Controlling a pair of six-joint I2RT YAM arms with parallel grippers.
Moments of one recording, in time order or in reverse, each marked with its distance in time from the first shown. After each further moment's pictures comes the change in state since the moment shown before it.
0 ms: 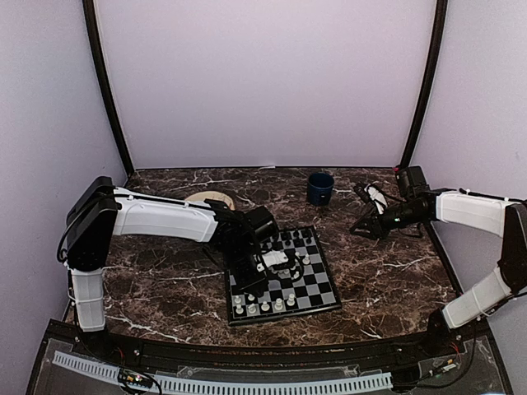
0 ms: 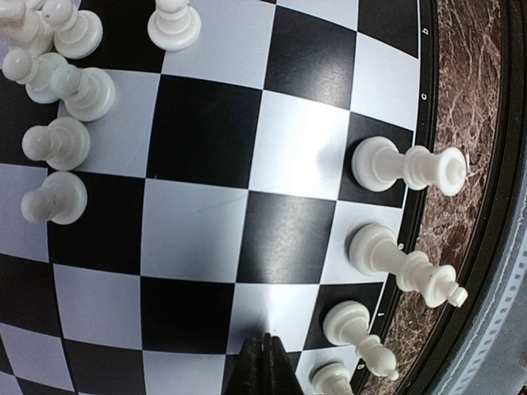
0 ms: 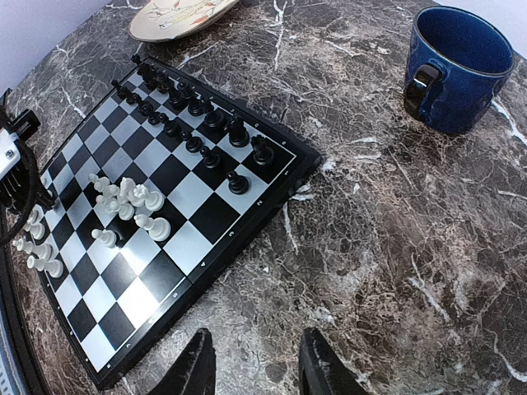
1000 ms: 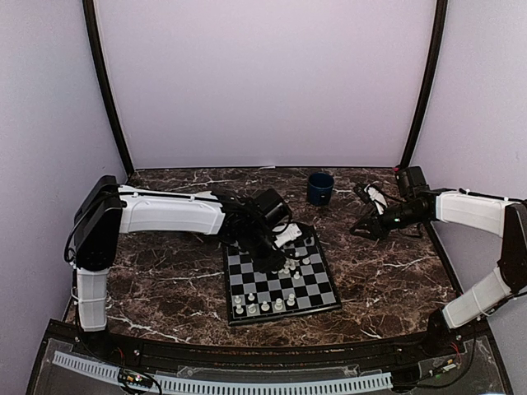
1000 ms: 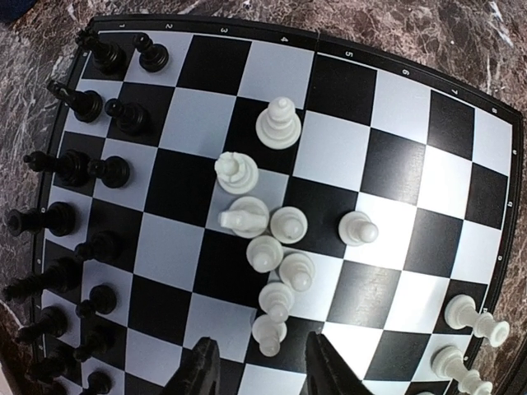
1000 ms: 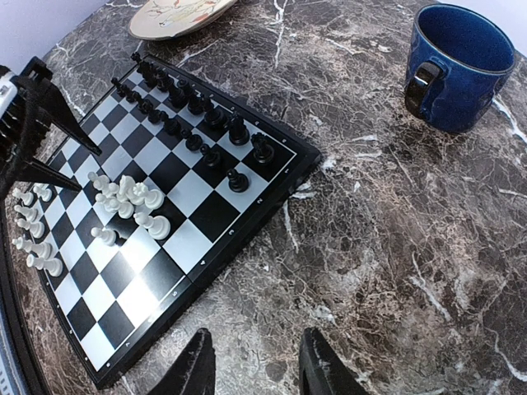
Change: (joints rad) left arm 0.000 0.040 0.130 0.159 -0.258 -0.022; right arm 0.000 0.002 0.000 -0.003 0.001 -0.003
